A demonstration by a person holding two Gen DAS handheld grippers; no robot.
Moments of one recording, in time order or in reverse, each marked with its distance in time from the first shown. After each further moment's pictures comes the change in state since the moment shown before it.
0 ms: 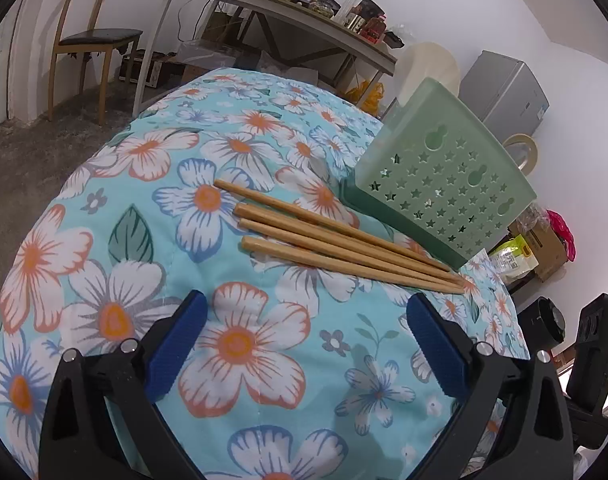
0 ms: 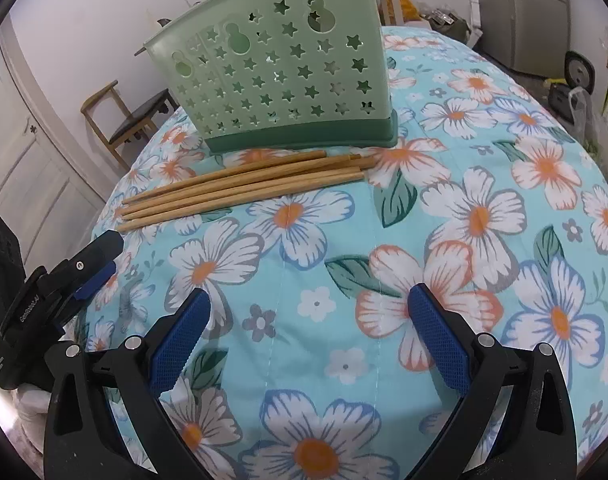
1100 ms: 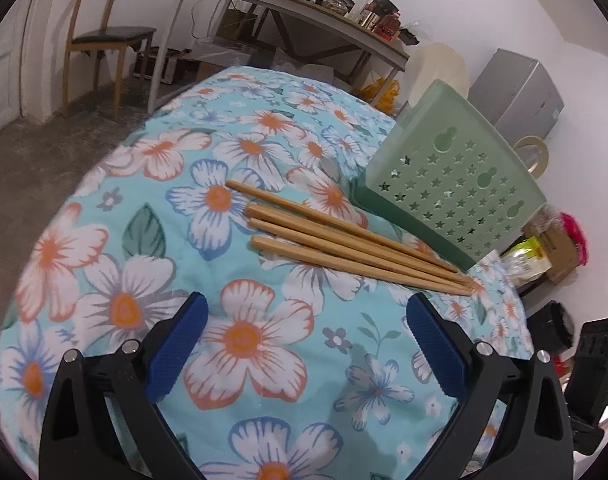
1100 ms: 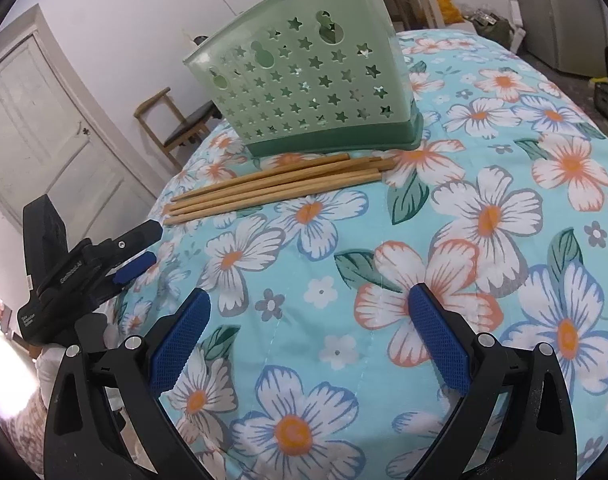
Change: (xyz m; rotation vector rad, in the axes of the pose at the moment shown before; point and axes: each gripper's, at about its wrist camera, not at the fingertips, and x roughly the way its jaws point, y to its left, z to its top) left arm -0.007 -0.009 0.004 -0.007 0.015 0.091; right arm -0.014 -0.030 -0.007 -0.041 -0.016 0.232
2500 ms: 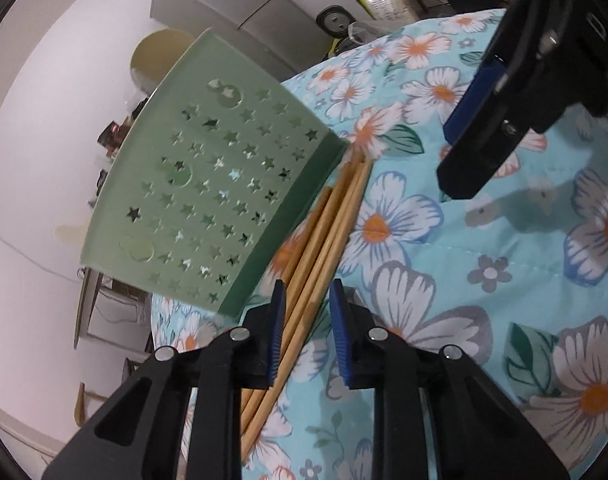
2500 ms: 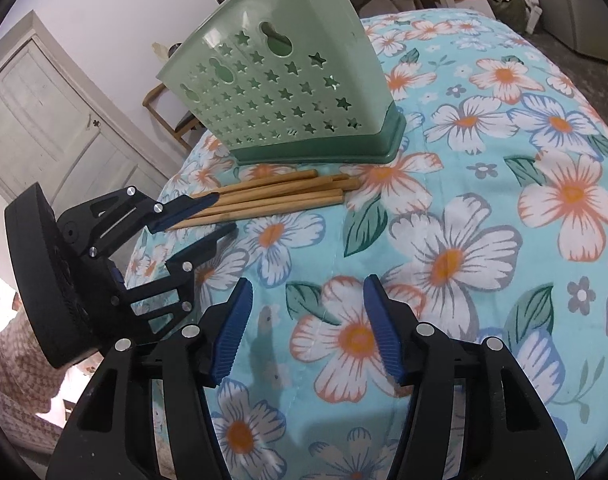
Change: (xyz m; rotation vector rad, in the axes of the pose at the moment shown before) left arm 0.060 -0.148 -0.056 1.481 -0.056 0.181; right arm 0.000 -0.040 0.034 0.015 0.103 0.076
